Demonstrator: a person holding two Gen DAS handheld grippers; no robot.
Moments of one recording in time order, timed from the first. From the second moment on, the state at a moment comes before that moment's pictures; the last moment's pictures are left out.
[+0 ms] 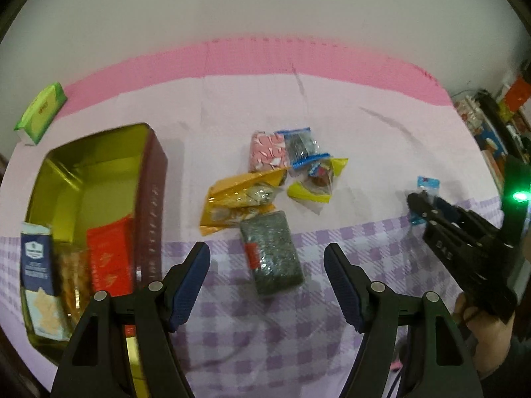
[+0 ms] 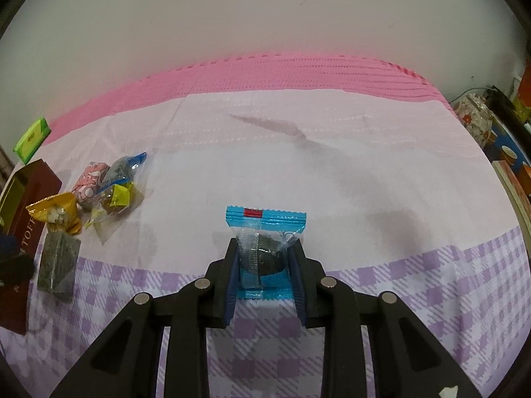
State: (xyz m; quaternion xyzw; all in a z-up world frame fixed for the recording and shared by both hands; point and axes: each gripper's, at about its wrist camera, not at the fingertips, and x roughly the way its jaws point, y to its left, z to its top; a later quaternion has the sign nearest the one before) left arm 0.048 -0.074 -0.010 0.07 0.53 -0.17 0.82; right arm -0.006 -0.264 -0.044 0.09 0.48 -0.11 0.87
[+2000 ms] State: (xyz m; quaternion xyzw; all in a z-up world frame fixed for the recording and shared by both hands) left arm 0.188 0.077 -0.015 0.17 0.54 -0.06 0.82; right arm -0.003 -0.264 -0.045 0.09 0.48 -0.12 0.87
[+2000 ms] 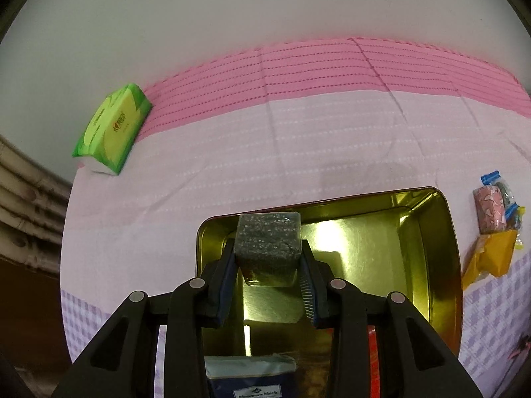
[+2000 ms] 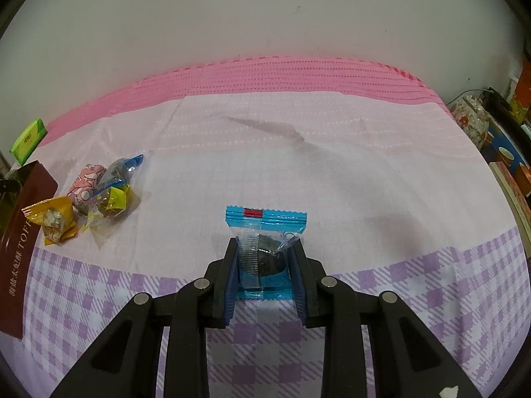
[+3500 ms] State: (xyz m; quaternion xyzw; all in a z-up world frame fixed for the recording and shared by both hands) left arm 0.177 0.102 -0.021 0.12 0.57 -0.05 0.81; right arm 0.001 -0.260 -0.042 0.09 0.50 -0.13 0.85
